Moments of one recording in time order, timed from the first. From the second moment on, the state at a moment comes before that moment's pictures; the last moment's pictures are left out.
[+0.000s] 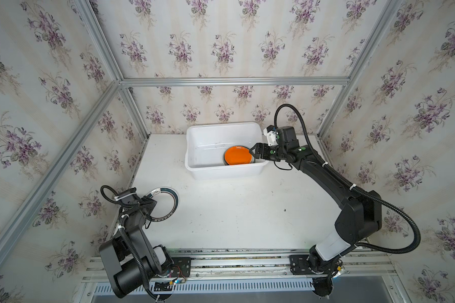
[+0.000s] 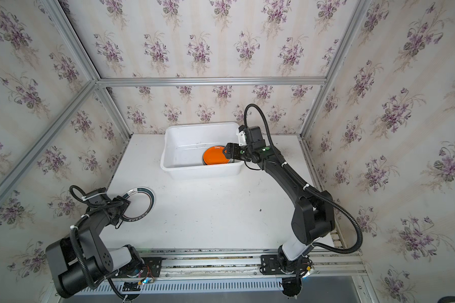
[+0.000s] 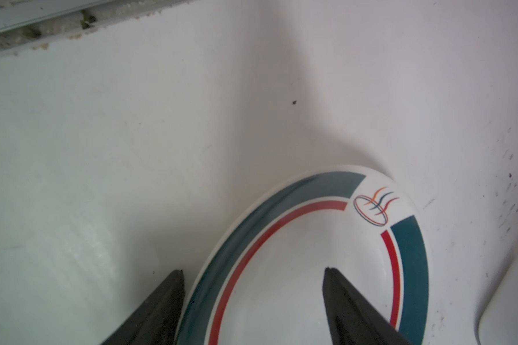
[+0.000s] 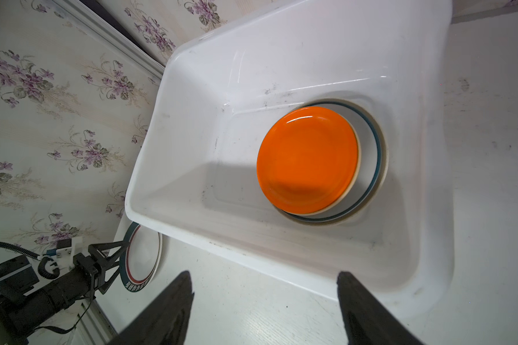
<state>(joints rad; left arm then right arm) 0.58 1.24 0.46 -0.24 0.09 -0.59 0.36 1.63 1.45 -0.53 -0.31 0.43</state>
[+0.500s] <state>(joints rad) 0.58 1.30 0.45 -0.15 0.30 -0.56 0.36 1.67 1.46 -0.53 -0.31 0.44</state>
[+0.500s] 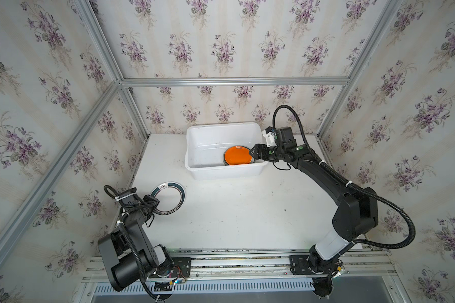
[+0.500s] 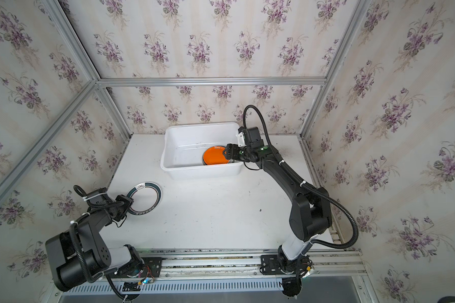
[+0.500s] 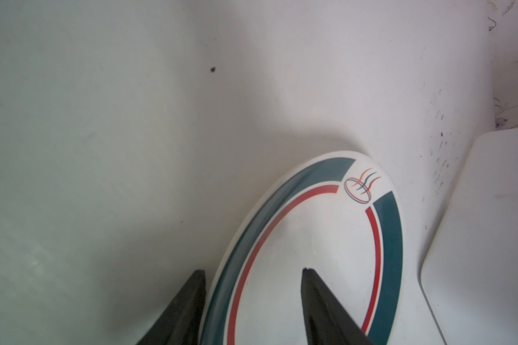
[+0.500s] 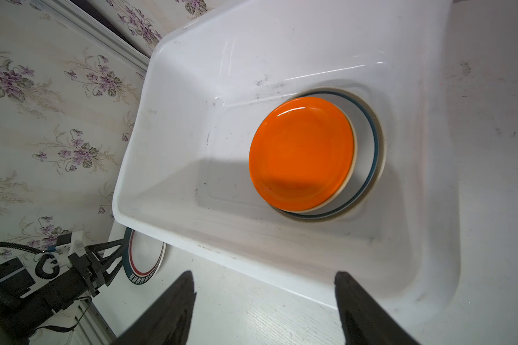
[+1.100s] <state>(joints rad) 0.54 1.35 0.47 -0.17 0.37 -0.54 0.36 1.69 1.46 -0.53 -0.31 0.44</state>
